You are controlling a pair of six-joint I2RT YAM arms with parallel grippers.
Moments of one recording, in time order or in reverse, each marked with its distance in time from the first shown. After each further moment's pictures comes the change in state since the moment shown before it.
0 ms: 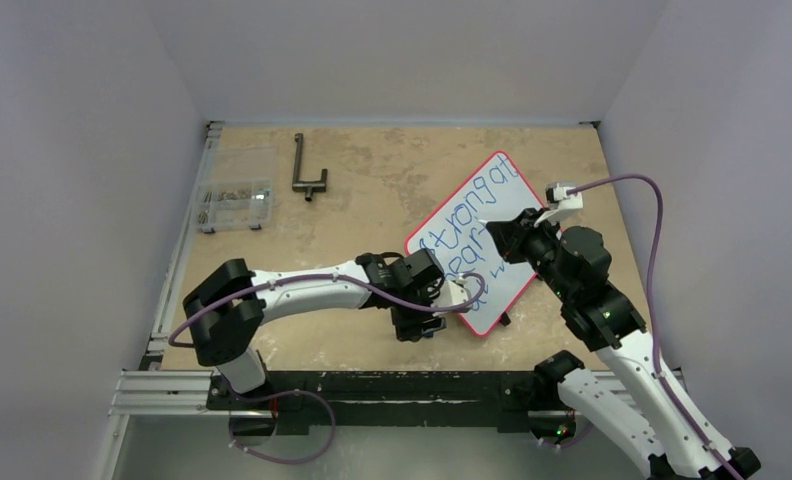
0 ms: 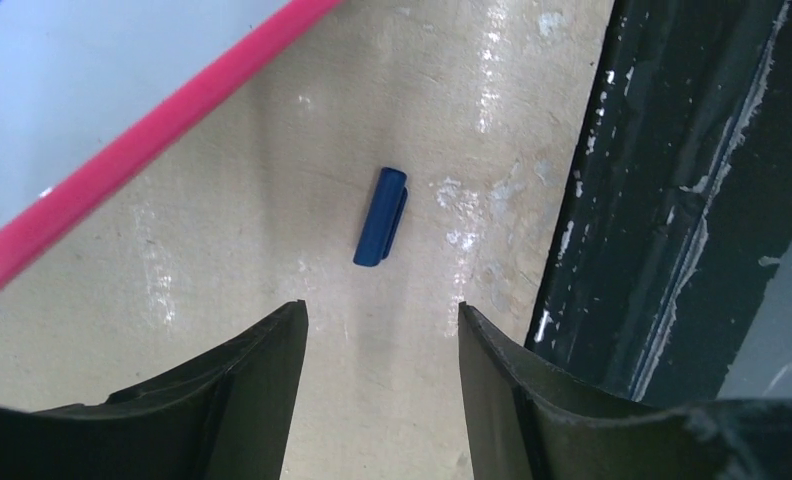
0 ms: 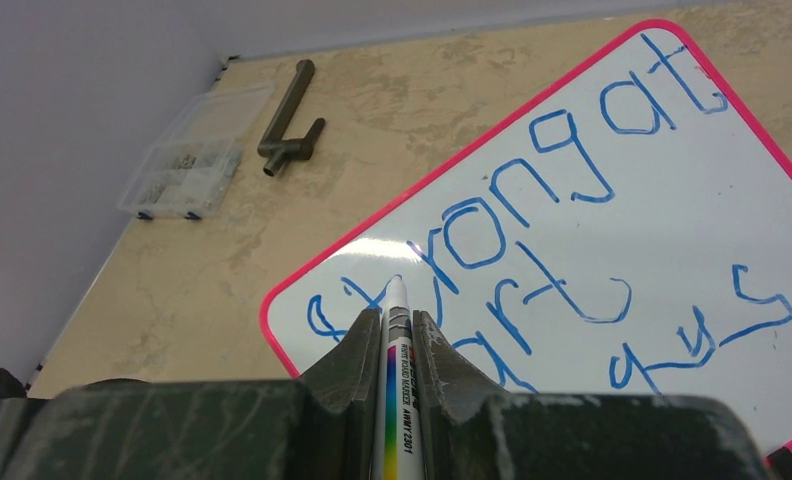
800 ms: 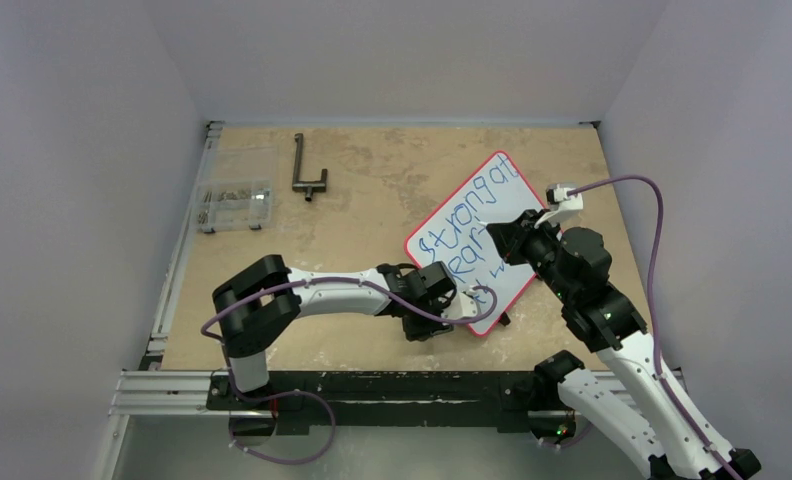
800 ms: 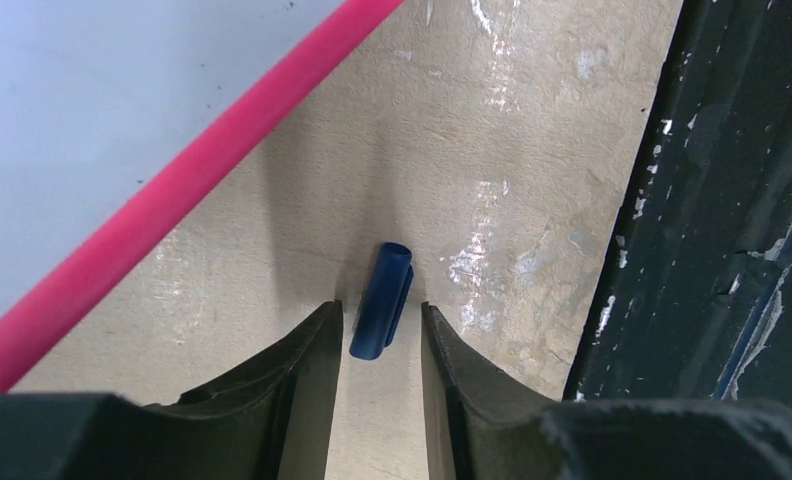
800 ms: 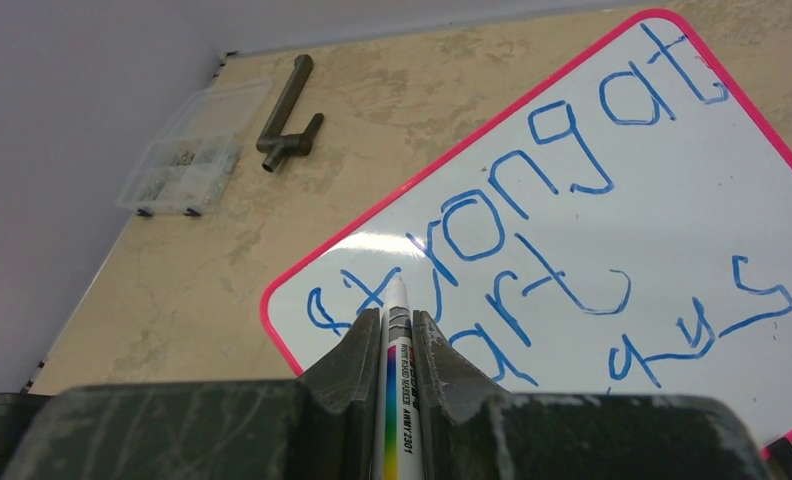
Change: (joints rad) left arm -0.039 0.143 0.000 0.135 -0.042 0.006; right arm 0.000 -0.006 0.000 -0.015 -0.003 0.006
